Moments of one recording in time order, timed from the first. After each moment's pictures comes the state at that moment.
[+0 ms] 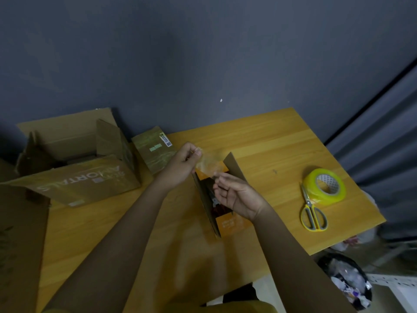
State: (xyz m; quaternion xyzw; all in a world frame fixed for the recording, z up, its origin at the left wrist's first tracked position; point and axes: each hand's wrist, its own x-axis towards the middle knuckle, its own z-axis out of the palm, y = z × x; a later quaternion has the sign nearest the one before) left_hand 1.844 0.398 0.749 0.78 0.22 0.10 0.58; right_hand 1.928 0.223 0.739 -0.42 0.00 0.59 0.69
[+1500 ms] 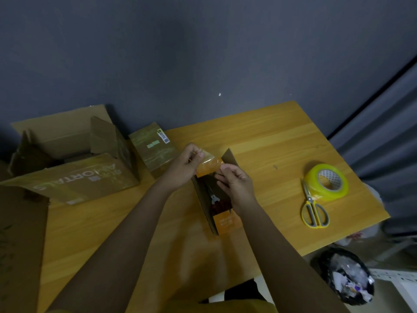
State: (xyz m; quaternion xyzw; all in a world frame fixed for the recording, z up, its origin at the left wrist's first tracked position) left_hand 1.852 0.385 0.742 0.79 0.23 0.07 0.56; right_hand 1.925 0.236 0.720 -0.62 0.03 0.35 0.70
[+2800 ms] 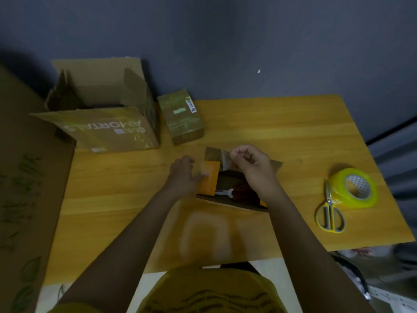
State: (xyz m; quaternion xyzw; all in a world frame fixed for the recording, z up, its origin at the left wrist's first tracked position) left_hand 1.780 0.346 0.685 0.77 0.48 -0.04 0.42; right_hand 1.919 0.224 0.748 -0.71 -0.30 0.35 0.54
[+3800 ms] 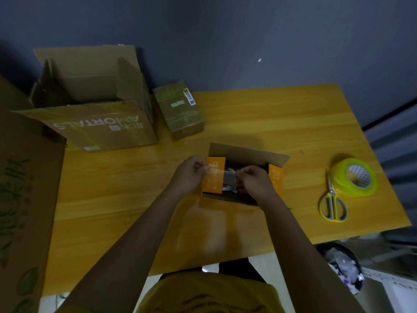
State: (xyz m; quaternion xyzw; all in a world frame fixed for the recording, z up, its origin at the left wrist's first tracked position) left_hand 1.778 0.353 0.670 0.71 0.42 0.04 0.56; right_hand 1.898 0.224 0.694 -0.82 -0.09 0.39 0.40
